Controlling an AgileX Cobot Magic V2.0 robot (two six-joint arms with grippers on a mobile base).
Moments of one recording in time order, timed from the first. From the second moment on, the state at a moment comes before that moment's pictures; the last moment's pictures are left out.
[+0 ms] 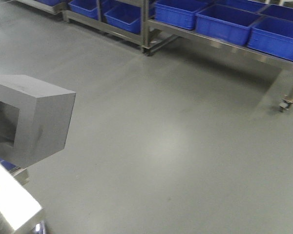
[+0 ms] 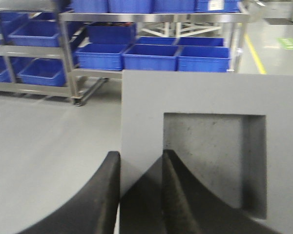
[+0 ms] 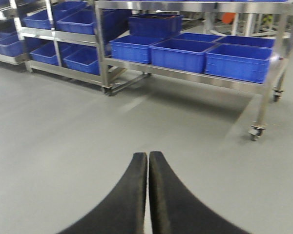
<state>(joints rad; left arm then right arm) -0.31 0.58 -0.62 -0.26 0.31 0.21 -0.09 -0.02 0.03 0.02 0.22 0.02</state>
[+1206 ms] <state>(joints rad) -0.31 0.58 -0.62 -0.26 0.31 0.21 -0.09 -0.02 0.03 0.02 0.22 0.02</state>
